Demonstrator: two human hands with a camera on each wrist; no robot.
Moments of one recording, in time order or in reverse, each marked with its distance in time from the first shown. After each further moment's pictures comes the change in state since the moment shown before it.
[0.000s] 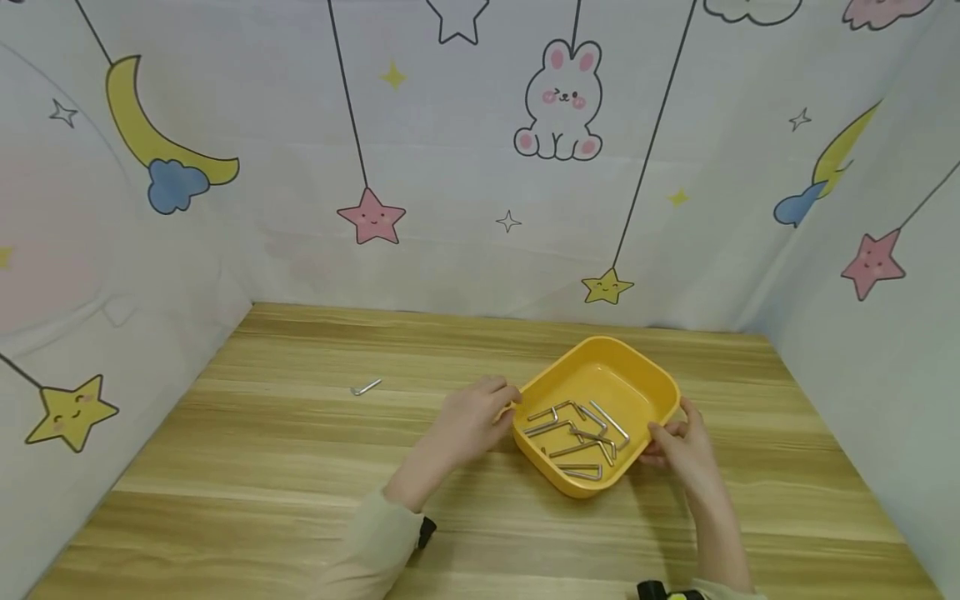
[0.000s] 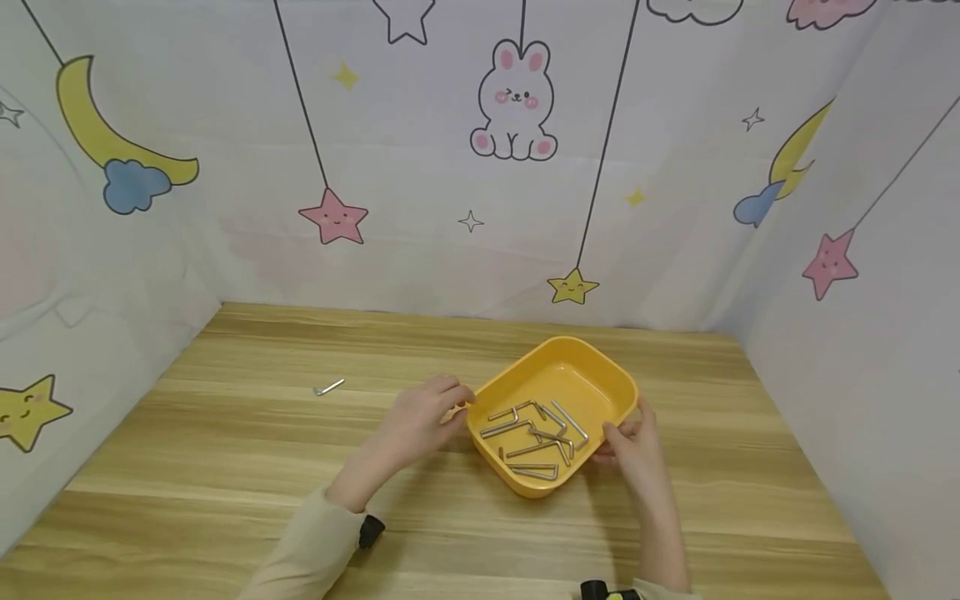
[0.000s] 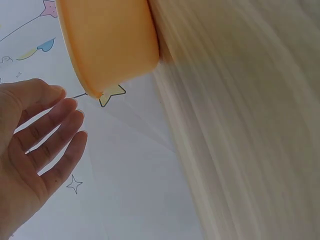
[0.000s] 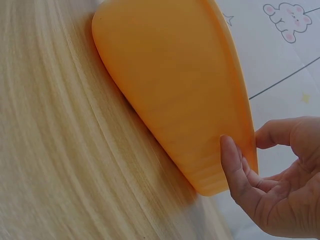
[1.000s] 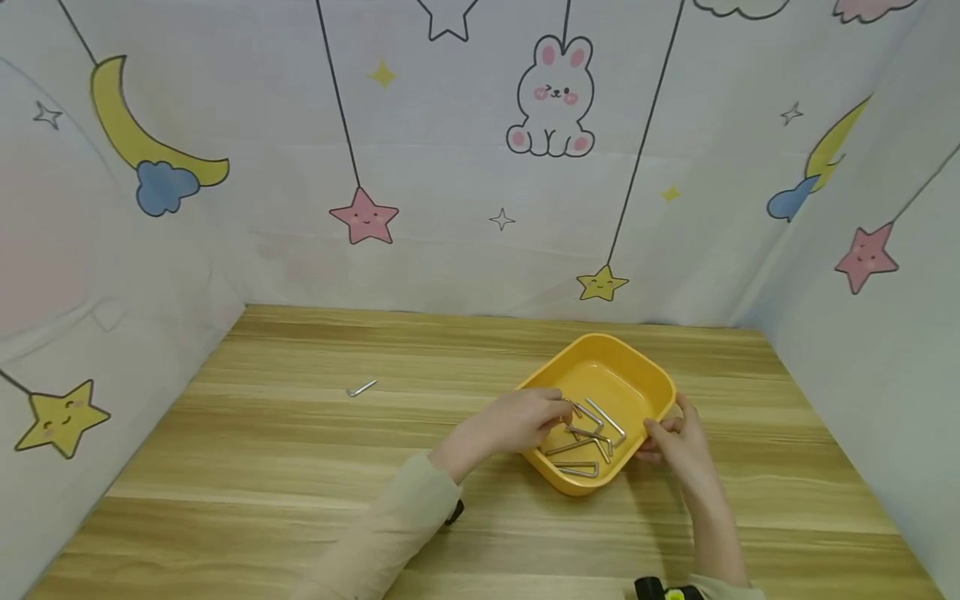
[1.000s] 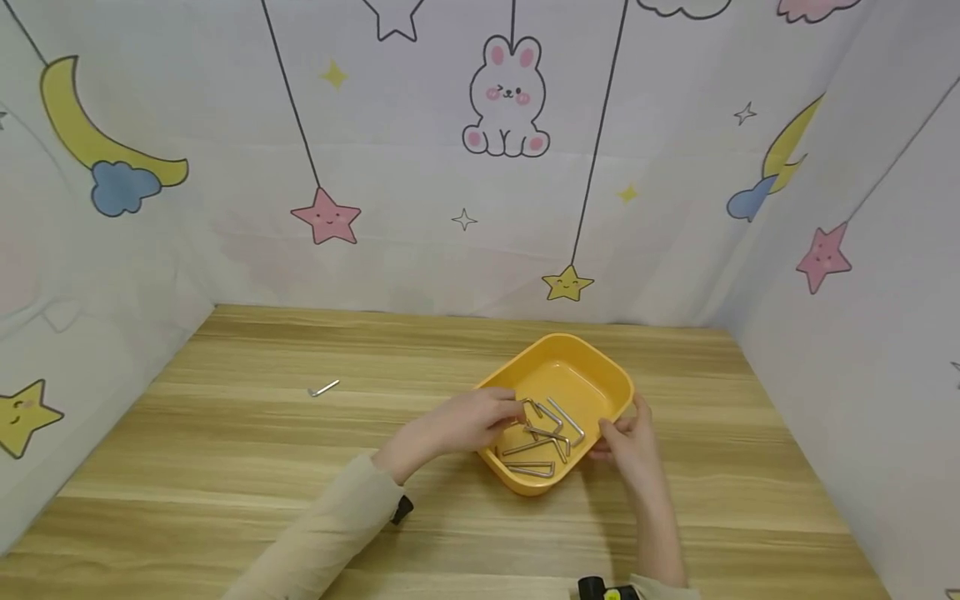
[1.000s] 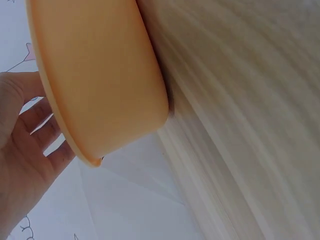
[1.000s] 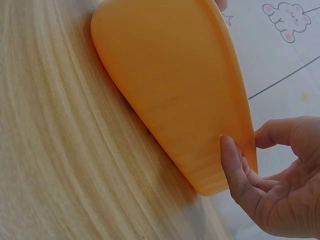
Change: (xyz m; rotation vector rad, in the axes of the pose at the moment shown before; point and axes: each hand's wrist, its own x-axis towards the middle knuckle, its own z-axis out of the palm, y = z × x) left_hand 0.047 0.024 0.026 -0.129 -0.373 0.225; right_hand 0.002 0.002 0.000 0.026 0.010 -0.016
